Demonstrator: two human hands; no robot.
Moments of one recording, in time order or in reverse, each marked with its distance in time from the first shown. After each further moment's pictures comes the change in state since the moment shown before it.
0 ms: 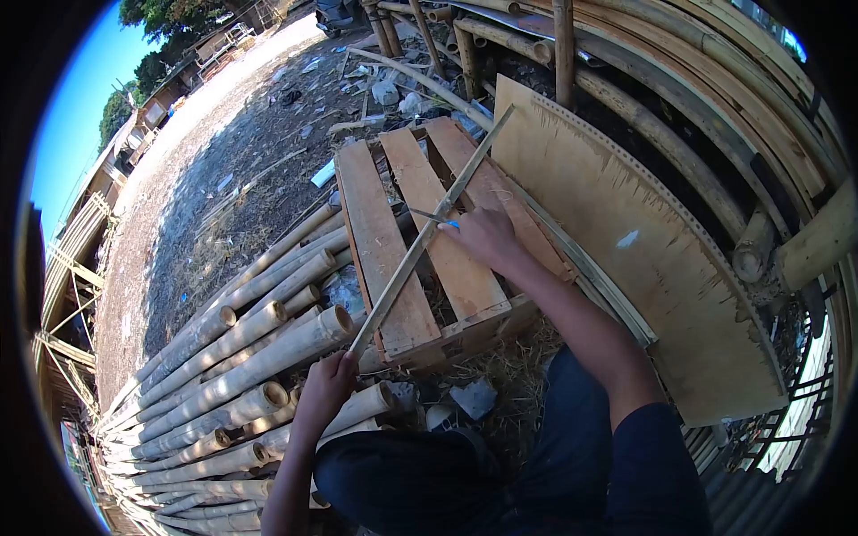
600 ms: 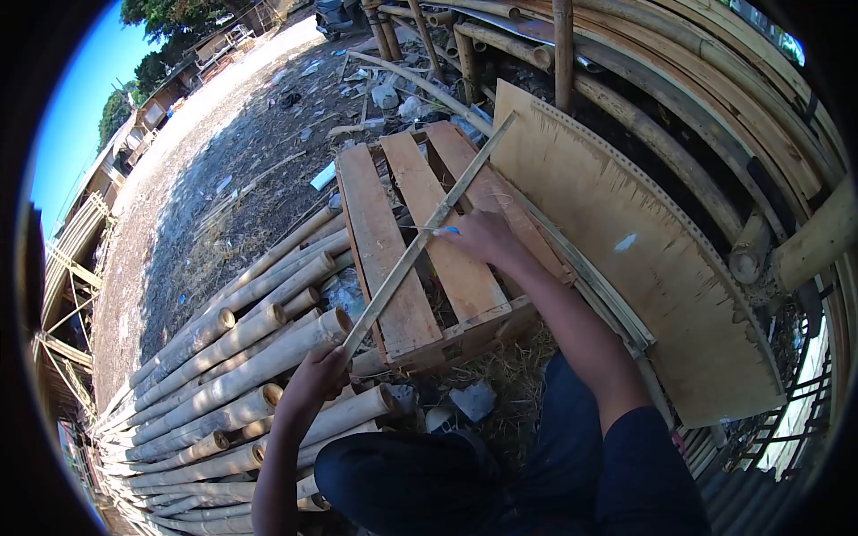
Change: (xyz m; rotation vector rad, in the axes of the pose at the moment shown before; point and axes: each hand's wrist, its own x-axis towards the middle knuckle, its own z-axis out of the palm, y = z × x) left_hand 0.011 -0.003 -0.024 -0.499 -0.231 -0.331; right_hand 0.007 0.002 0.002 0.092 -0.161 -0.044
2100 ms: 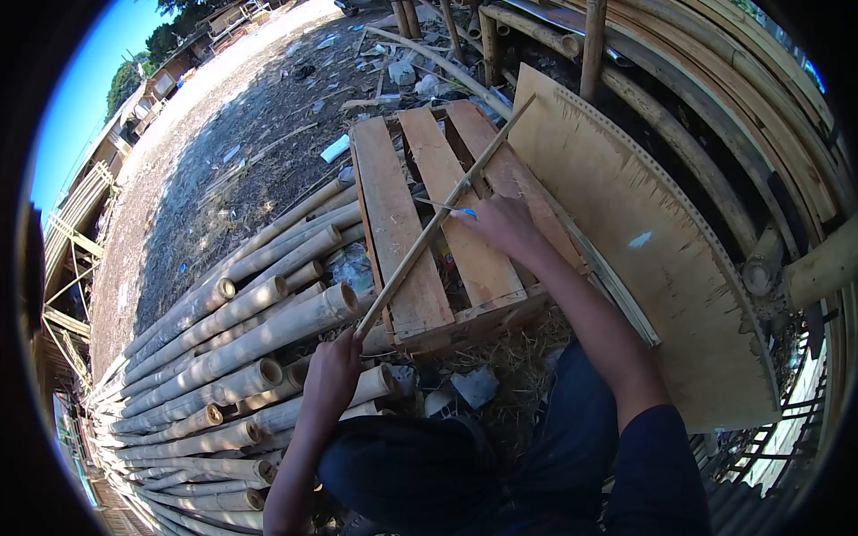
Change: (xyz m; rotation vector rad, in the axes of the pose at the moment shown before) left_hand -0.003 -0.016 0.034 0.752 0.392 0.338; right_hand -0.008 -0.009 -0.004 -0.086 0.029 0.016
